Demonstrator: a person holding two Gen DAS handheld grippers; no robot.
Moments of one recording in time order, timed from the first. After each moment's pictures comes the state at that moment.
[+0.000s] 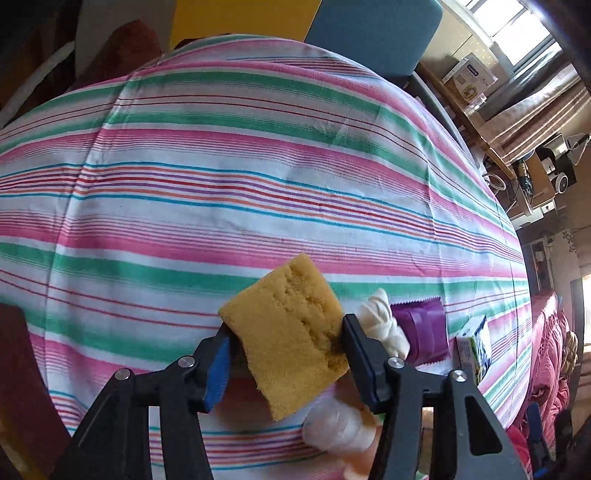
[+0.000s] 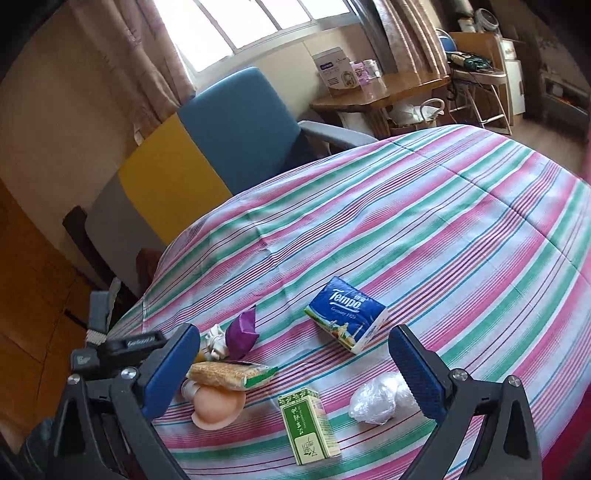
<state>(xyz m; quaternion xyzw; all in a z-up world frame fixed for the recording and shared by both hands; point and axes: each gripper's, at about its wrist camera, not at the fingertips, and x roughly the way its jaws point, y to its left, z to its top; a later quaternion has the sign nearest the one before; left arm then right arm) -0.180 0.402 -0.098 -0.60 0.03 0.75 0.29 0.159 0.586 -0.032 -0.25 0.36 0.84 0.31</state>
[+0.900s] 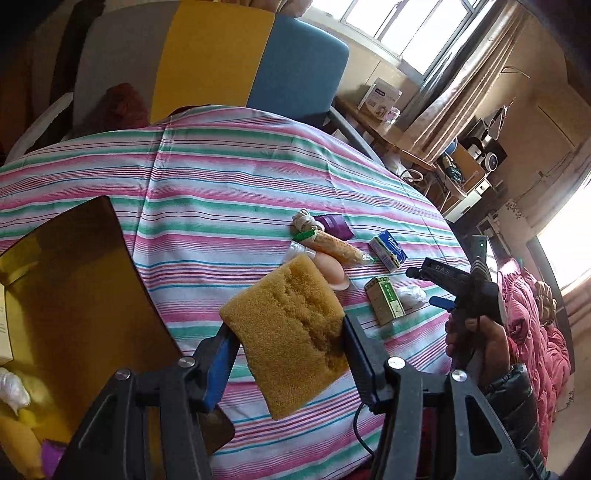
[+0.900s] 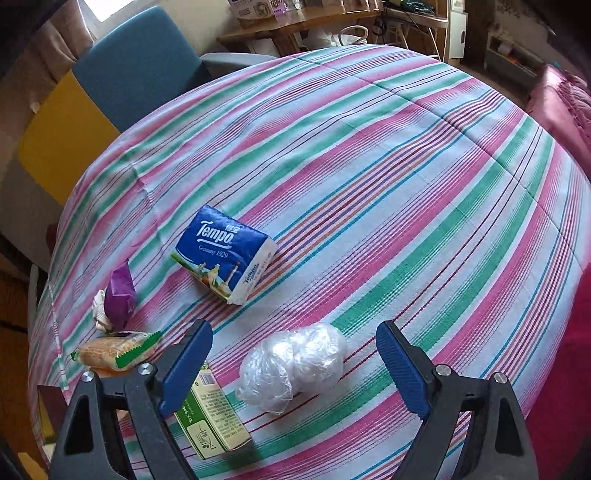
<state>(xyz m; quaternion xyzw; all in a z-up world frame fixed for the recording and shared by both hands) -0.035 0.246 0.004 -0.49 0.01 0.77 0.40 0.162 0.616 -0.104 -0.41 0.39 0.72 0.40</state>
